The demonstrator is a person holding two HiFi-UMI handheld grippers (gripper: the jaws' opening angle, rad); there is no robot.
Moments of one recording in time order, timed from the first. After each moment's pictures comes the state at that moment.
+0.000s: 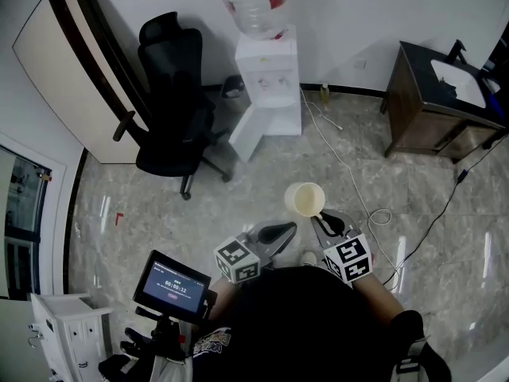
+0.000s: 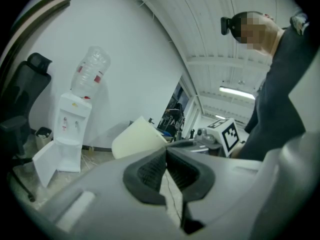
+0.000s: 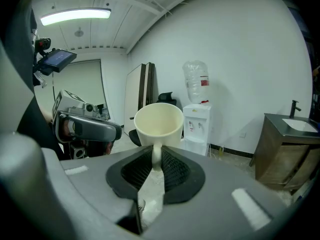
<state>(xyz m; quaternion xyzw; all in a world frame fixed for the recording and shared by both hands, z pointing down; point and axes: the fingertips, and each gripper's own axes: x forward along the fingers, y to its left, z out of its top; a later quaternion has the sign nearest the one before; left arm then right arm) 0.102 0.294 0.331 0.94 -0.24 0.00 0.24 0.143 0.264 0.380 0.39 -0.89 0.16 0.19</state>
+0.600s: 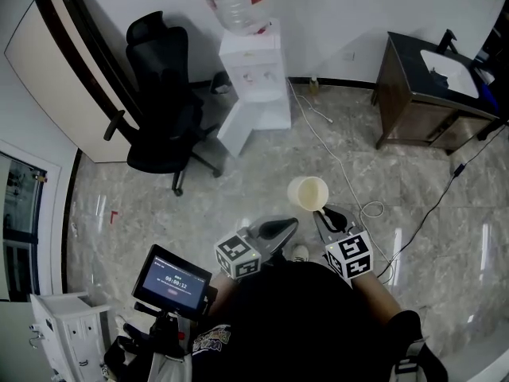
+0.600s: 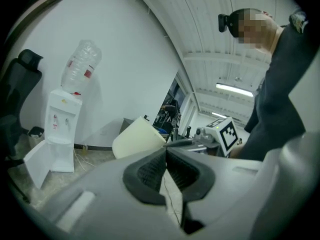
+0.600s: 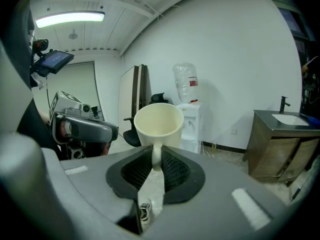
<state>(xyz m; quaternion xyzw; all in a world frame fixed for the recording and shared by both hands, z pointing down) 0.161 0.302 0.332 0.95 -0.21 0.01 0.23 0.206 0.270 0.382 0.42 -0.87 0.17 0.18</state>
